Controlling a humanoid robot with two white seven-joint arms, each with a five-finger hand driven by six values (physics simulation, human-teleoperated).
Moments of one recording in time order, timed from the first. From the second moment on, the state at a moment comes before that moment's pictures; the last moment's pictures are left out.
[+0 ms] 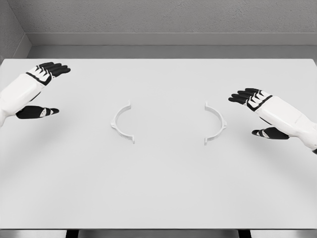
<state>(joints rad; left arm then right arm) -0.15 0.78 -0.15 -1.54 -0.38 -0.61 -0.05 -0.03 -0.73 0.04 -1.69 0.43 -0.61 0.28</state>
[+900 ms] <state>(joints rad) -0.31 0.54 -0.37 -1.36 -0.45 -0.61 -0.05 -0.31 -0.53 0.23 -1.41 0.81 -0.51 0.27</state>
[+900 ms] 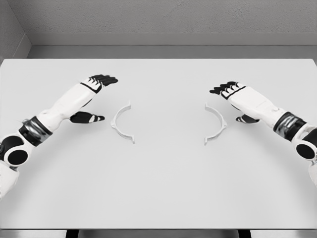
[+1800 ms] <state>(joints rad) -0.34 0.47 -0.39 -1.21 -0.46 -0.61 -0.05 -0.28 -0.52 0.27 -1.48 0.87 -0.50 0.28</state>
